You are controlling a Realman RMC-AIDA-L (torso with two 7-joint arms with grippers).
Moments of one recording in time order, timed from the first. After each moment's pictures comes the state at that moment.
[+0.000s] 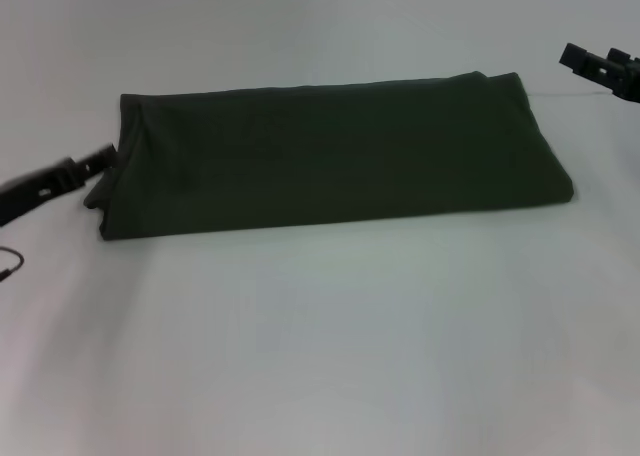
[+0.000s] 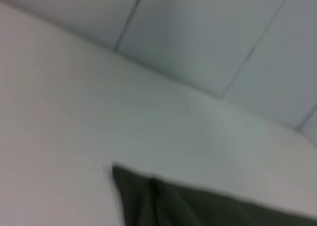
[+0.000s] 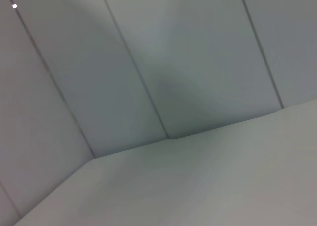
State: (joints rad) left arm -0.56 -2.11 0.47 0.60 1.93 0.93 -1.75; right arm 0.59 1.98 -0.53 -0.52 -1.68 -1.09 1.55
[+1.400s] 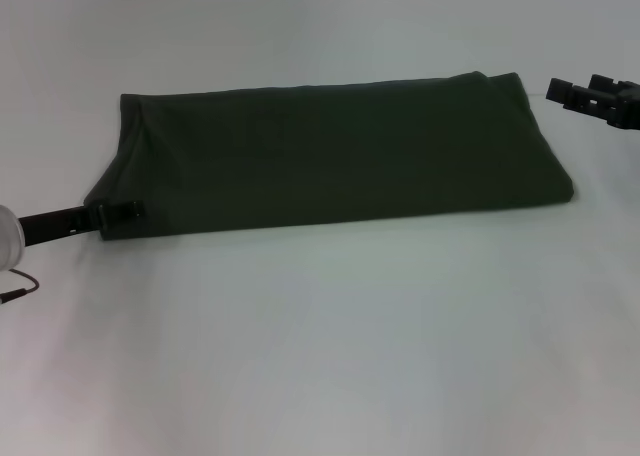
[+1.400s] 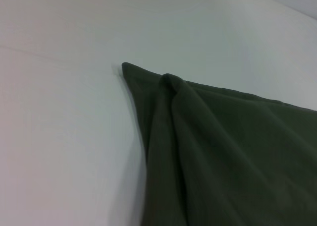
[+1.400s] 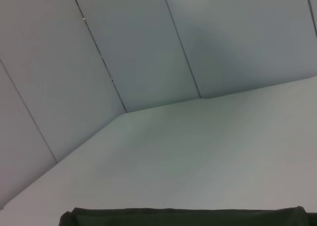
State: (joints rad) left arm -0.65 -2.08 0.50 0.56 2.30 0.88 -2.02; right arm 0.59 1.93 -0.56 -0.52 -1.80 -1.19 1.61
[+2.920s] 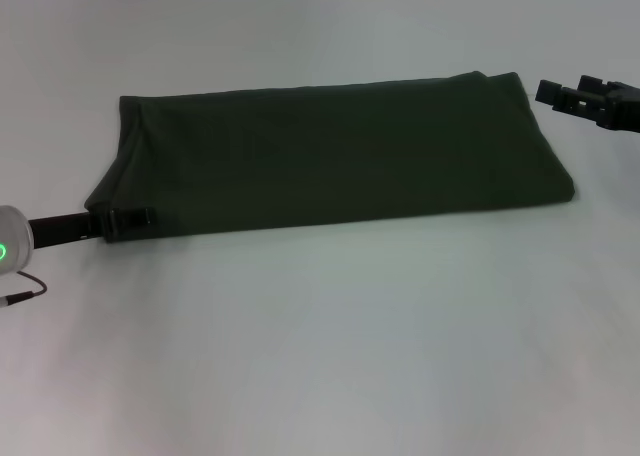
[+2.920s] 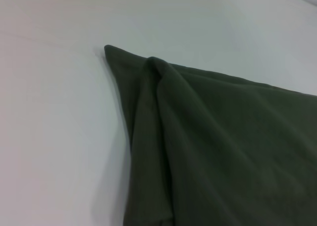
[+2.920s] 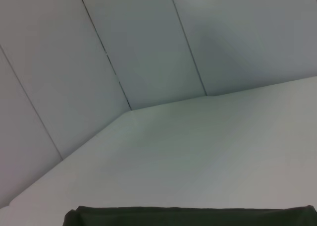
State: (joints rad) left arm -0.67 -2.07 0.51 0.55 2.35 0.91 -2.06; right arm 0.60 1.94 -0.57 -0.52 -1.80 -1.19 1.61
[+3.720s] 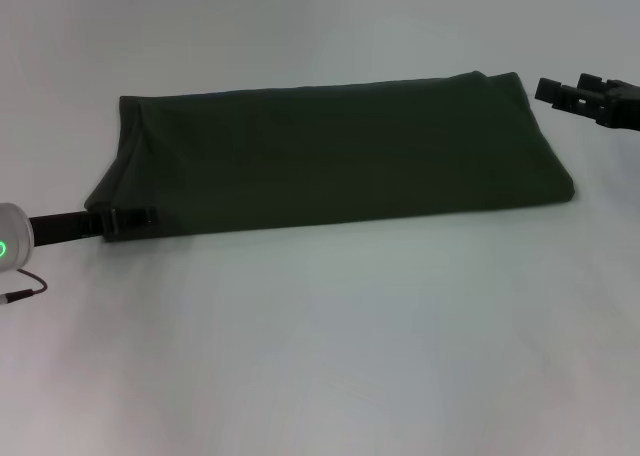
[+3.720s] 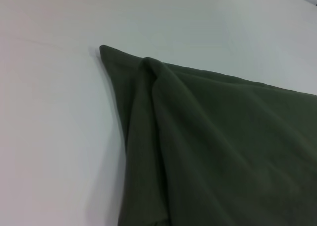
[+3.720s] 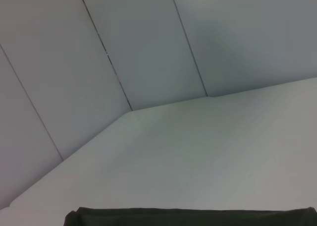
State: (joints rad) left arm -0.67 -2.07 0.51 0.55 2.36 0.93 -2.08; right arm 0.60 1.94 -0.57 -0.53 -1.80 -1.19 1.61
